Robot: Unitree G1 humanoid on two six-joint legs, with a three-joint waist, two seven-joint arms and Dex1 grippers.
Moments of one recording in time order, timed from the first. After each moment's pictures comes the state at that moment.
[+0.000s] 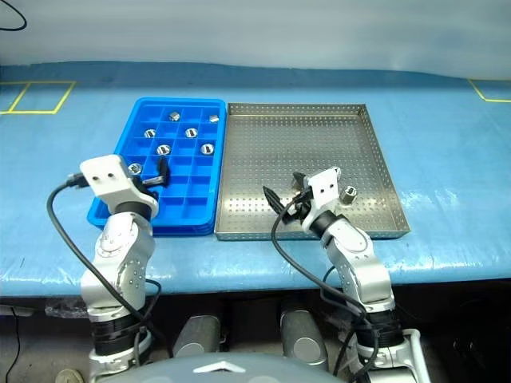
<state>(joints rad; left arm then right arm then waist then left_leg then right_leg) -0.14 0.06 0.11 -0.49 -0.13 0.54 0.07 -0.15 -0.18 0.04 -0.24 0.32 0.37 0.36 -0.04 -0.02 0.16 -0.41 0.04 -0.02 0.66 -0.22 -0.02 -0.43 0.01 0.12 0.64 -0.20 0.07</state>
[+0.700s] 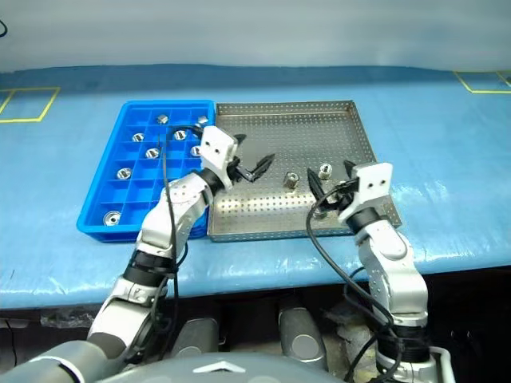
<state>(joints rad) -0.54 0.10 -0.21 0.17 -0.12 0.35 -0.42 0.00 -0.26 -0.16 -0.43 0.34 0.39 0.27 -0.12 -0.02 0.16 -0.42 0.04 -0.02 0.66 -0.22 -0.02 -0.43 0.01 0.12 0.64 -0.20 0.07</state>
